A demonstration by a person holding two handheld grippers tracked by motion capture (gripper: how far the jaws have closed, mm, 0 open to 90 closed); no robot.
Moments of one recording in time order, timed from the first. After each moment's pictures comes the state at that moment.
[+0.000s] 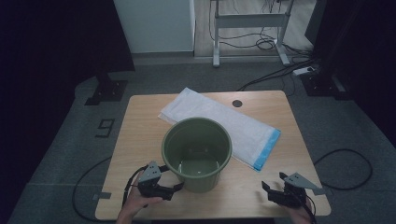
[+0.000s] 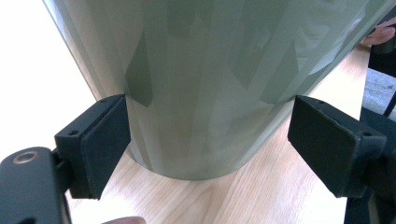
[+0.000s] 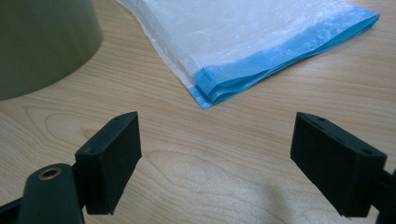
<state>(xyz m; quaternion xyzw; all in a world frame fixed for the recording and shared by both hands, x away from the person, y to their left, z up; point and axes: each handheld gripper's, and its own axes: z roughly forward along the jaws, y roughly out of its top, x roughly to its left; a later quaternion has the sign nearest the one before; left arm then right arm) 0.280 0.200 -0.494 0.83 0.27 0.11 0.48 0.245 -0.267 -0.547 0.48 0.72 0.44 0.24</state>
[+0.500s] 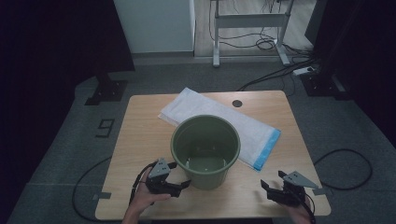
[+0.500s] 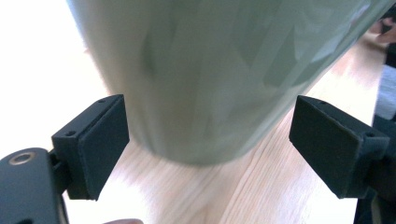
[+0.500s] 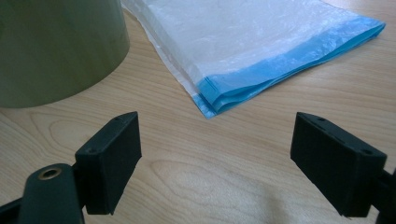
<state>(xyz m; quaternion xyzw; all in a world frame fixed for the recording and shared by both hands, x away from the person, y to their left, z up) 0.279 0.187 -0.491 0.83 0.30 0.12 0.45 0.249 -0.265 -0.544 0.48 0.72 0.44 0.24</state>
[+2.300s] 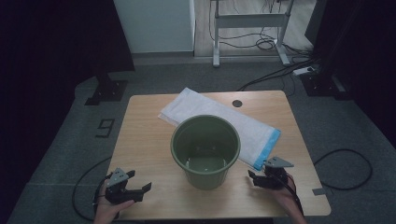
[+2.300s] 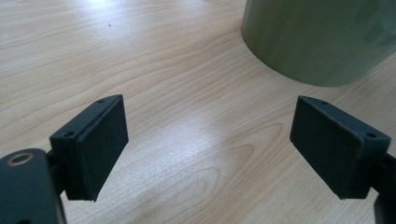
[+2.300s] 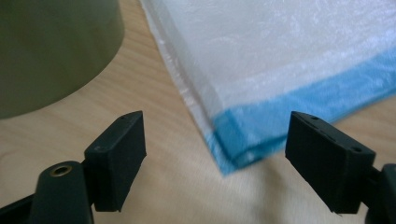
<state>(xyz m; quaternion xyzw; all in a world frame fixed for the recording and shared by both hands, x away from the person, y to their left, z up) 0.253 0.297 -0.502 0.79 0.43 0.16 0.41 0.310 -0.229 -0.548 0.45 0.77 0.39 0.22</state>
